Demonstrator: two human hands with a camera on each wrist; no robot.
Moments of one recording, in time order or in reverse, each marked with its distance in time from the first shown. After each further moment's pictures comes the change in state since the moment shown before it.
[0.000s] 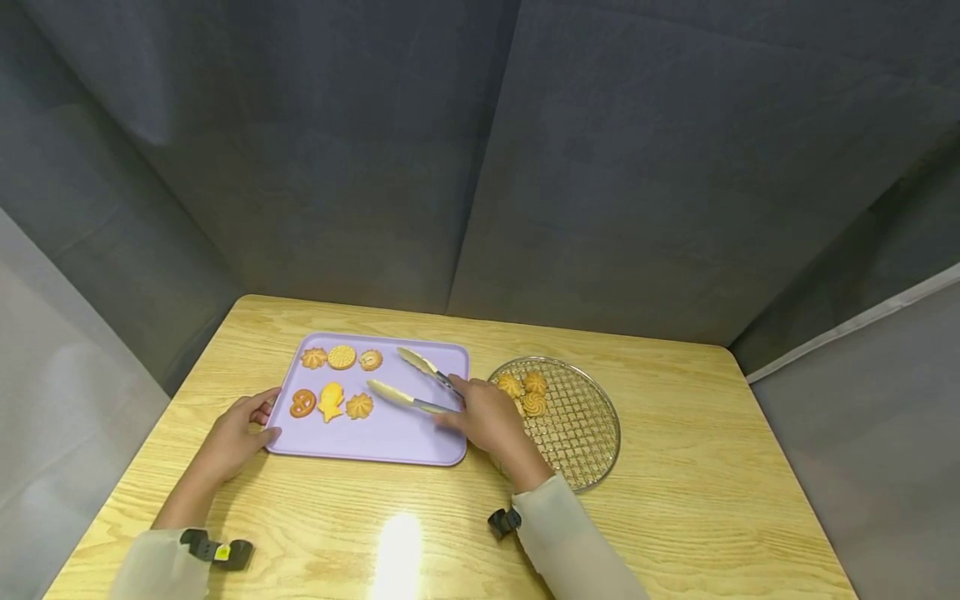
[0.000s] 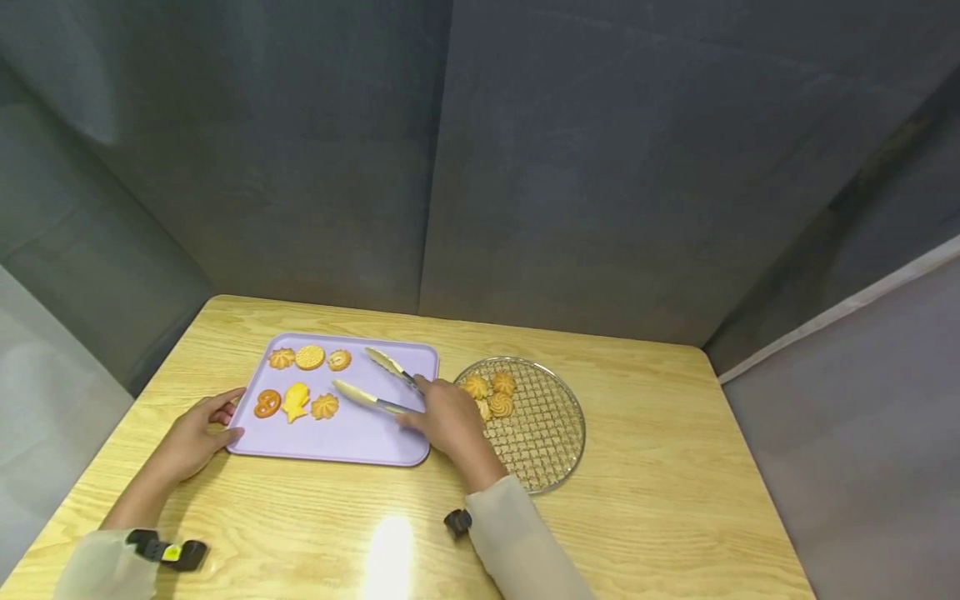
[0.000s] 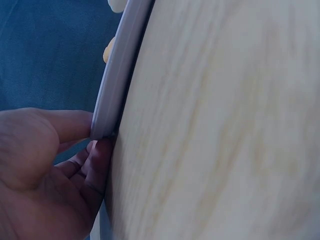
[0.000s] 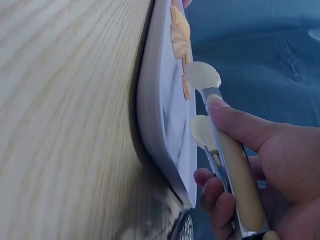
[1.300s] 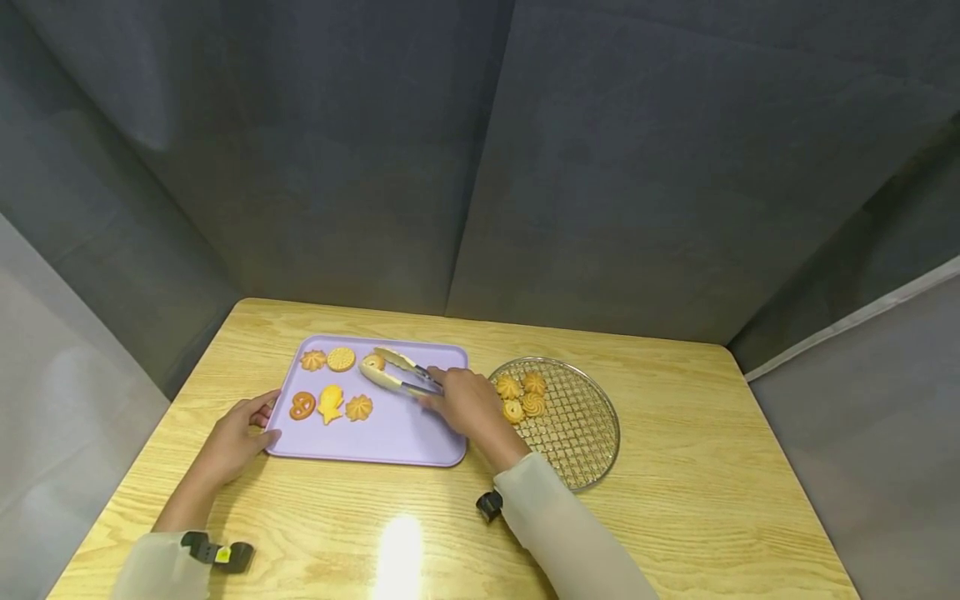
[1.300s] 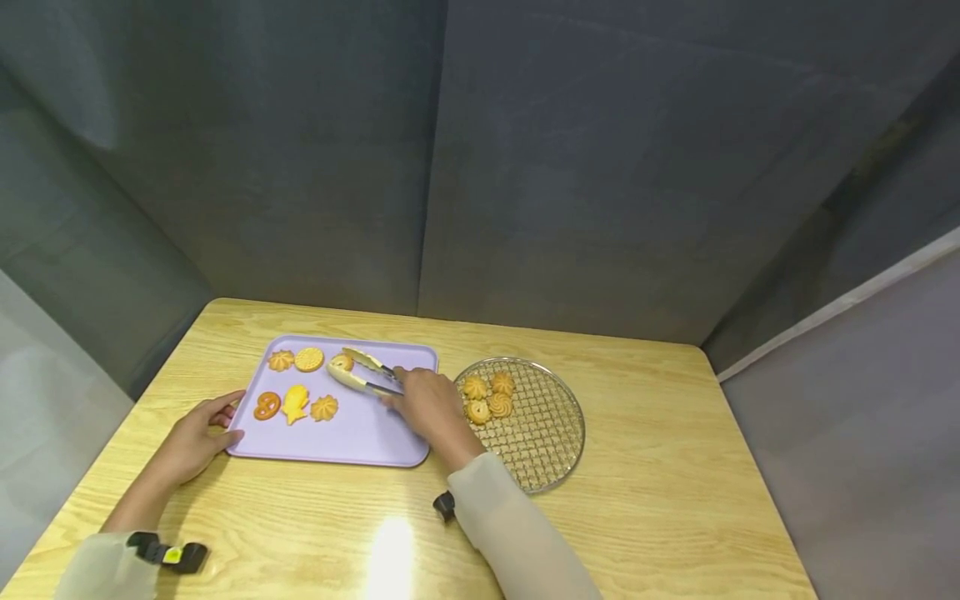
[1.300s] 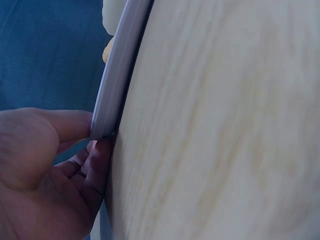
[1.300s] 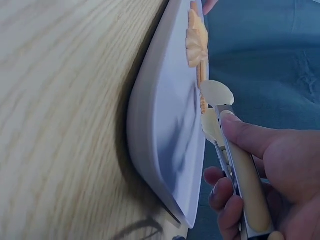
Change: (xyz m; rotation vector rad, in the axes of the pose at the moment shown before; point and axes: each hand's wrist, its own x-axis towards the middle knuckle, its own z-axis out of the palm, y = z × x) left_hand -0.001 -0.002 0.002 0.000 0.009 0.007; right_hand 0.030 -0.024 0.007 -0.148 -0.012 0.013
